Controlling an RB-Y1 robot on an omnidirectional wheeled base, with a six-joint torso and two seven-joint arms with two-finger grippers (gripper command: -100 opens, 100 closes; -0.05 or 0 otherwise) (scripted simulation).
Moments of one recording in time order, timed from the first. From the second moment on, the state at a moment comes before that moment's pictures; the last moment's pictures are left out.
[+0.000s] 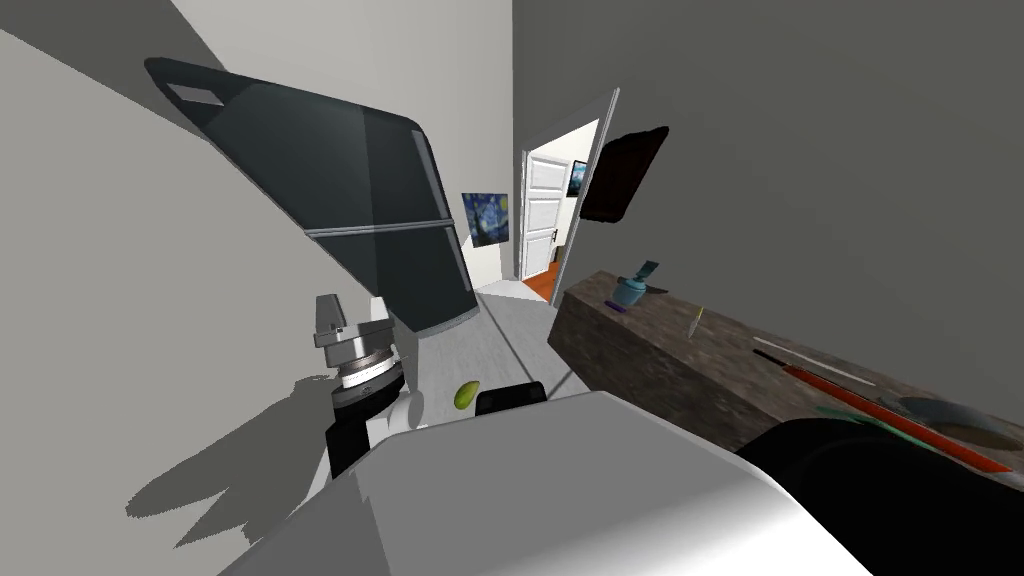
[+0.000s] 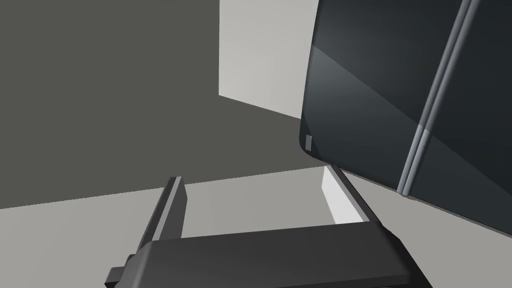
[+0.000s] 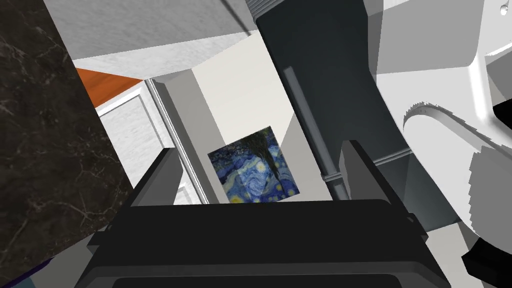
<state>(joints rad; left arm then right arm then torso) 0.54 -0.03 0.05 -2.31 0.01 -0.60 -0.02 0.79 -0.91 1.04 -1.36 -0.63 -1.05 1.49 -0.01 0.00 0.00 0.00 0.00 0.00</state>
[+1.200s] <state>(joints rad) 0.54 -0.03 0.05 -2.31 0.01 -0.60 -0.02 0.86 -1.09 1.33 -1.02 -0.82 -1.15 1.78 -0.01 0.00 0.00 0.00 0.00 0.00</state>
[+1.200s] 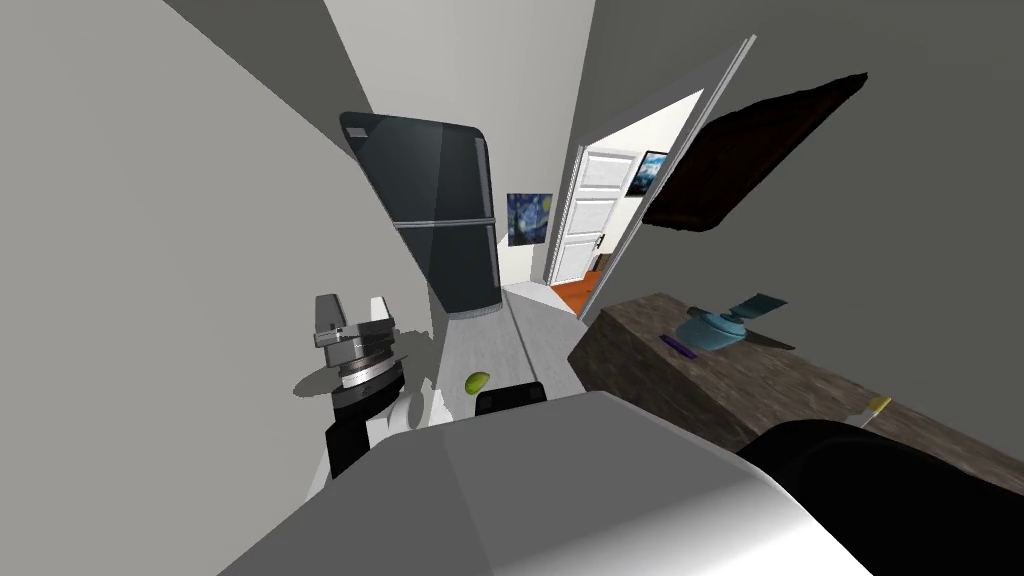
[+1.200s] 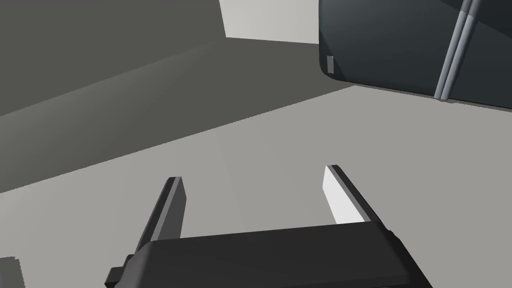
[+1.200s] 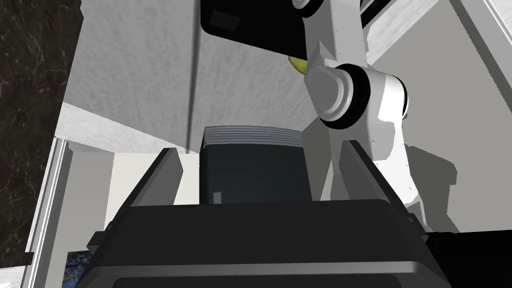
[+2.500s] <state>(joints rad) 0.54 -0.03 0.05 -2.31 0.01 -0.60 -0.02 0.88 -1.15 1.61 -0.56 -1.00 -1.21 1.98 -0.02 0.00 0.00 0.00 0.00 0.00</state>
